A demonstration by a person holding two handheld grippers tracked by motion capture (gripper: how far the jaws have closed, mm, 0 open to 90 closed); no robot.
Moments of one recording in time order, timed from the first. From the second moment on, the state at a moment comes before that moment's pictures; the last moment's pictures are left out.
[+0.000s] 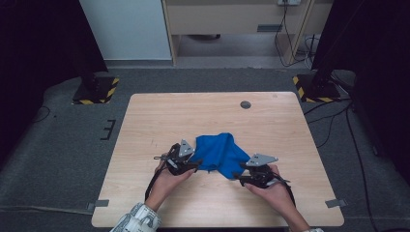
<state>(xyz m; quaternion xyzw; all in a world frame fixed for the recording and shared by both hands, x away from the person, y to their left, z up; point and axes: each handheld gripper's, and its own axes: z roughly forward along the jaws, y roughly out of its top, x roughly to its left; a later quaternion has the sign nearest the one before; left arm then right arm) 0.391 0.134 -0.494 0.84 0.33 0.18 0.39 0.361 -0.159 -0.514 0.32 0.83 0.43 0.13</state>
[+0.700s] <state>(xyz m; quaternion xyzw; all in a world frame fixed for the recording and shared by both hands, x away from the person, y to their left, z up) 0.392 0.094 -0.511 0.87 0.27 0.17 0.37 0.355 -0.146 -0.524 0.28 0.86 0.41 0.09</state>
